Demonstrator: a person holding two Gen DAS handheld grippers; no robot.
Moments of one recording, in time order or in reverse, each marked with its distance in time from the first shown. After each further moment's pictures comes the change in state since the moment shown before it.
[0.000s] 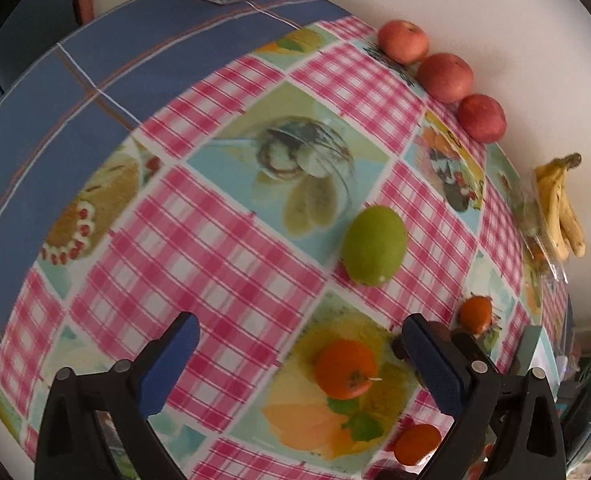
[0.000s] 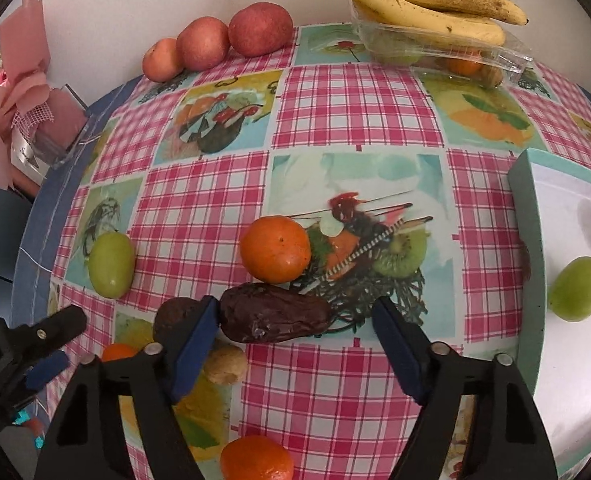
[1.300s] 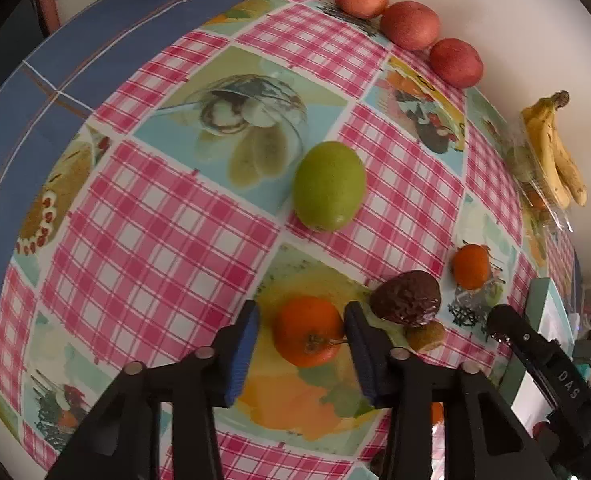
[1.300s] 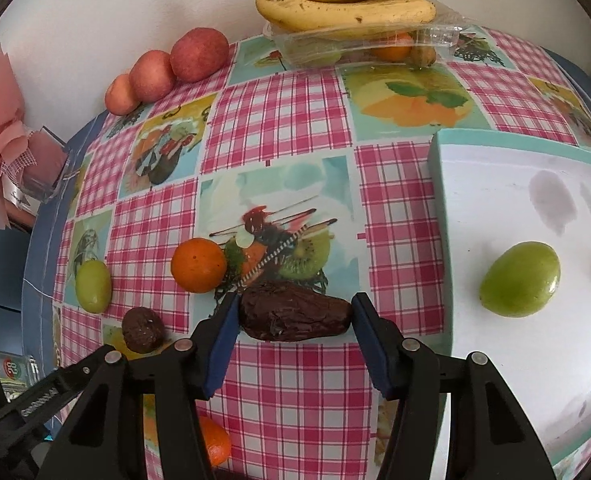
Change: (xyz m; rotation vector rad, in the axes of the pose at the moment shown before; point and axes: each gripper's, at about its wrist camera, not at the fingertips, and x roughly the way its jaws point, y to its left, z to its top) left arm 0.017 -0.028 -0.016 0.114 0.074 0.001; right arm -0.023 -0.055 0.003 0.125 0.008 0.005
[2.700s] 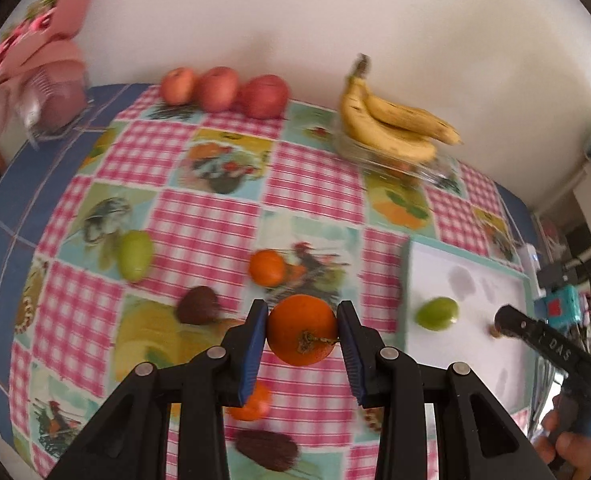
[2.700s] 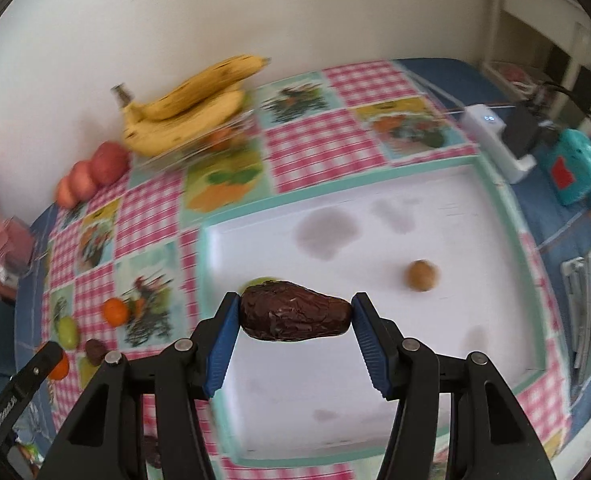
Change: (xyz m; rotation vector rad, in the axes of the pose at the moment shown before) left arm -0.072 -0.155 -0.057 0.373 -0.199 -0.076; right arm -0.118 -0.141 -0.005 0.201 -0.147 -0.153
